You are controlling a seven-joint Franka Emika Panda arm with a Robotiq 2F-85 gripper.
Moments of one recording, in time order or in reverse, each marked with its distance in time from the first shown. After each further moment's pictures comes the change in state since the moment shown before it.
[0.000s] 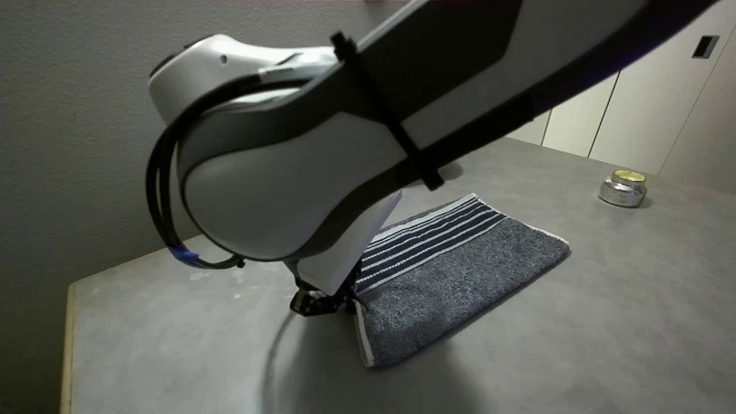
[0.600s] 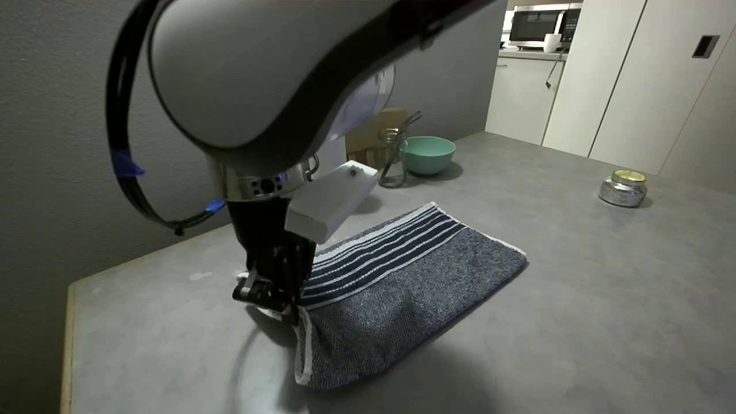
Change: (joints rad) arm -0.122 -0.061 0.185 -0.051 0.140 0.166 -0.332
